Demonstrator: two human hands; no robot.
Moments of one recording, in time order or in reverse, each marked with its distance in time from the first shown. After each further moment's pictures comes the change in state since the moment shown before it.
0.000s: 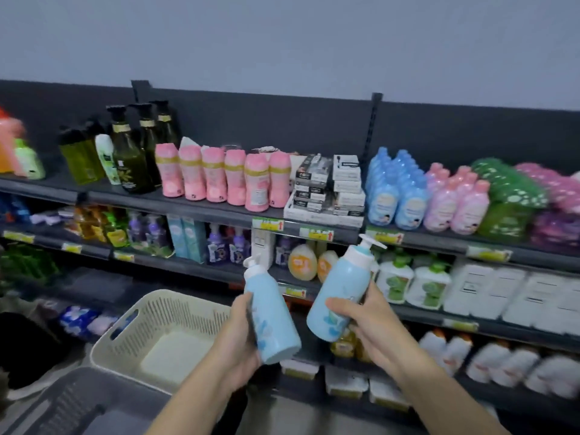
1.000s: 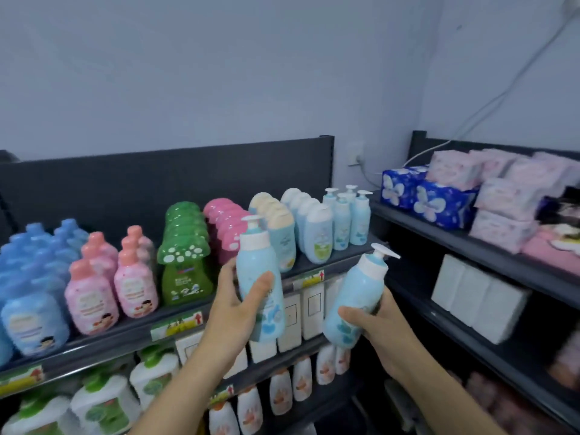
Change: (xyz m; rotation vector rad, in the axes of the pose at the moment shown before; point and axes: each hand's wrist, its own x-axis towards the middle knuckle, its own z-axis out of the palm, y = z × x) left_hand 0.051 -0.228 0.526 0.648 -0.654 0.533; right_hand -0.078 -0.107 -0.536 0.095 0.715 -0.310
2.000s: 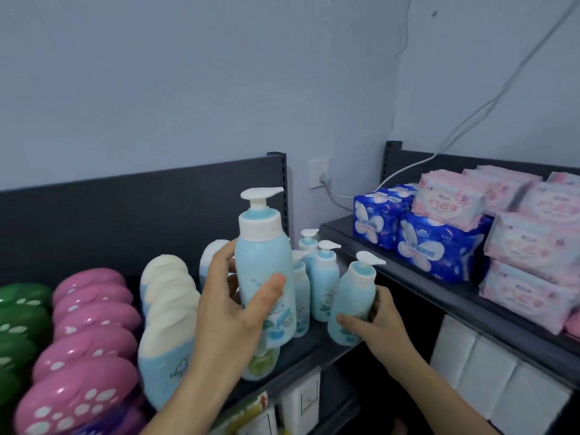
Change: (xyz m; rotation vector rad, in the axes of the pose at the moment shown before) left_hand 0.224 -0.011 0.167 -0.001 -0.060 0.365; right_hand 0.278 -0.016 -0.114 -0.304 0.183 -0.220
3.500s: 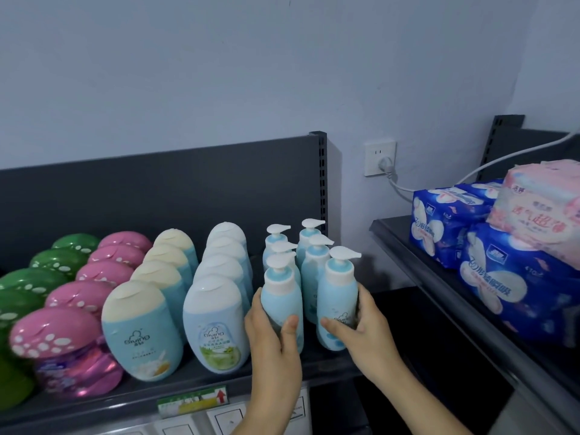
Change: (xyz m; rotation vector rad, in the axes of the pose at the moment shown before) left_hand -0.029 -0.123 0.137 0.474 0.410 -0.231; right_hand 0.088 0.056 -0.008 0.048 -0.451 -0.136
